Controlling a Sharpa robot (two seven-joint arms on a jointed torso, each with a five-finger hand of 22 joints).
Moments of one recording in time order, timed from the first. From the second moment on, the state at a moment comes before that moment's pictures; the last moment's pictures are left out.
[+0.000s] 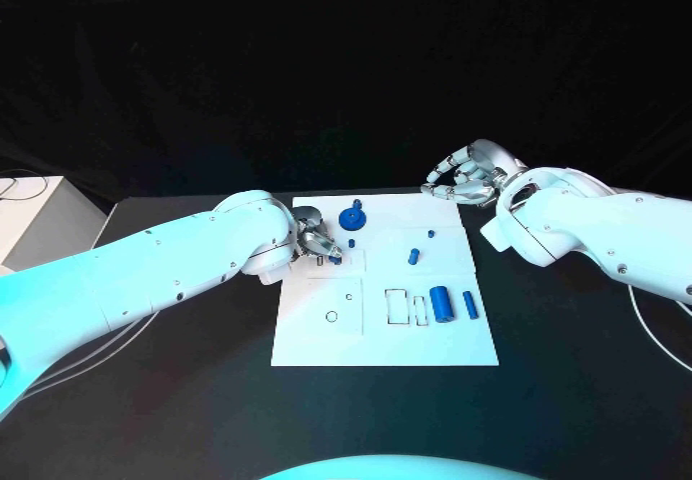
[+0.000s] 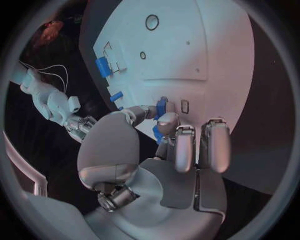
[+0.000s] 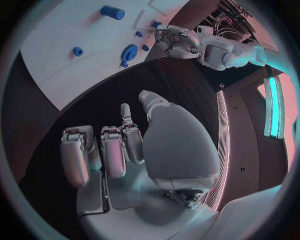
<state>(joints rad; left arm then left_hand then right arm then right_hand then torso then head) 1.22 -0.55 0.04 1.26 -1.08 0.07 -0.53 1.06 -0.17 0.71 0.13 0.54 0.86 0.08 0.73 0.54 1.32 -0.02 1.14 0.96 1.47 -0.07 1.55 1.31 0.07 1.42 0.03 1.48 1.31 1.39 -0.81 -0.13 1.46 -0.93 -0.50 -0.19 1.34 -0.20 0.27 0.28 0.31 0.92 0.15 0.22 0.47 1.43 0.07 1.44 1.31 1.47 0.00 1.54 1.31 0.01 1.47 0.11 1.53 1.31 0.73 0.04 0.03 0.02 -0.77</state>
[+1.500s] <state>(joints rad) 1.22 -0.57 0.05 1.29 -1.11 0.07 -0.53 1.06 -0.17 0.71 0.13 0.54 0.86 0.08 0.73 0.58 1.33 -0.02 1.15 0.97 1.47 -0.07 1.55 1.31 0.07 1.42 0.03 1.48 1.31 1.39 -0.82 -0.13 1.47 -0.93 -0.48 -0.19 1.34 -0.20 0.28 0.29 0.31 0.92 0.15 0.22 0.47 1.43 0.07 1.44 1.31 1.47 0.00 1.53 1.31 0.01 1.47 0.11 1.53 1.31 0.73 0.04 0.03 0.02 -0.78</state>
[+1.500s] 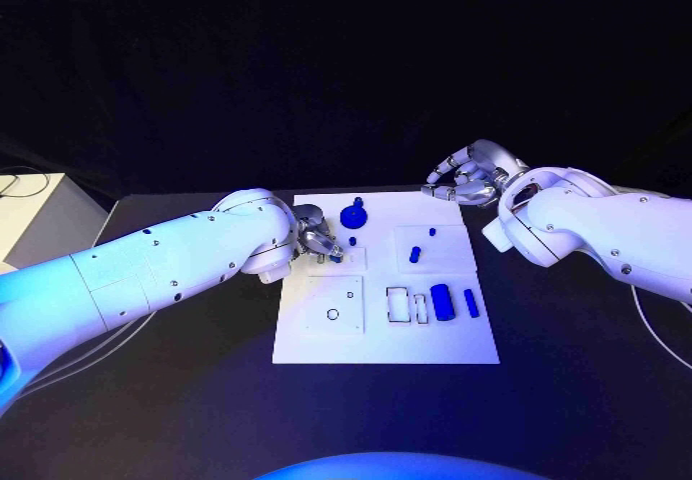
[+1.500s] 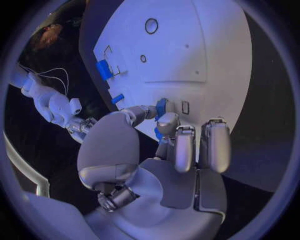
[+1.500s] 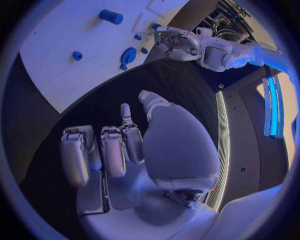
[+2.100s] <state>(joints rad) 1.22 -0.56 0.05 1.29 -1.14 0.07 -0.53 1.06 -0.17 0.71 0.13 0.54 0.86 0.08 0.73 0.58 1.33 -0.02 1.15 0.96 1.47 -0.07 1.55 1.31 0.07 1.42 0.03 1.48 1.31 1.39 -0.82 -0.13 1.47 -0.93 -0.48 -0.19 1.34 -0.20 0.28 0.29 0.31 0.92 0.15 0.22 0.47 1.43 0.07 1.44 1.31 1.47 0.00 1.53 1.31 0.01 1.47 0.11 1.53 1.31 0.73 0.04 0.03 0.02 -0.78</state>
